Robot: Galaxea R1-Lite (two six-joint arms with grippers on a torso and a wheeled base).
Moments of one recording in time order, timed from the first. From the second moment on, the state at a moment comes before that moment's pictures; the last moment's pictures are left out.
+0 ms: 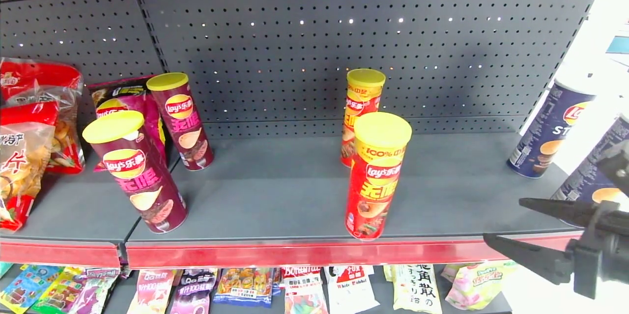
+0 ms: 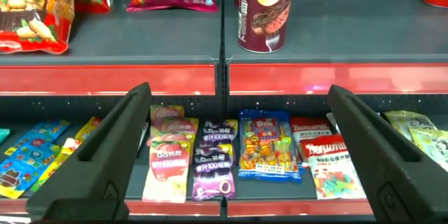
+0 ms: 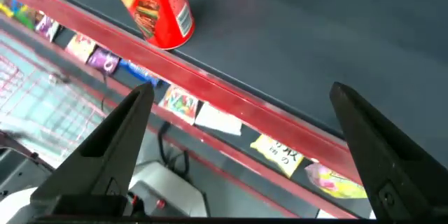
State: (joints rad) left arm 0.00 0.00 0.00 0.00 0.02 0.00; right arm 0.36 1.09 -0.51 -0.13 0.18 -0.08
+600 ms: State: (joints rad) left arm 0.00 0.00 0.00 0.00 0.02 0.00; right arm 0.52 1.41 -0.64 -0.15 0.01 -0.08
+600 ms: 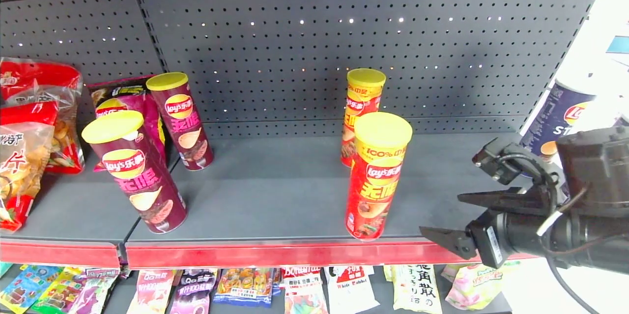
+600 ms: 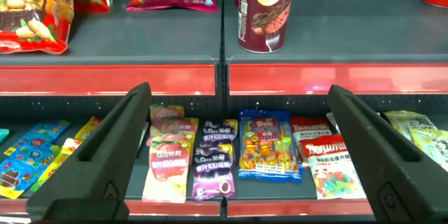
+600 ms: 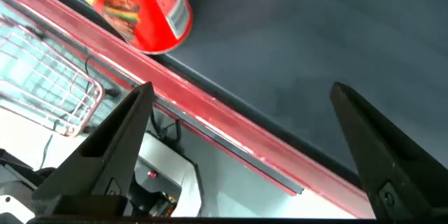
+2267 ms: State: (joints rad) left arm 0.00 0.00 0.00 0.00 0.02 0.00; right arm 0.52 1.72 -0.82 -0.19 -0.10 -0.14
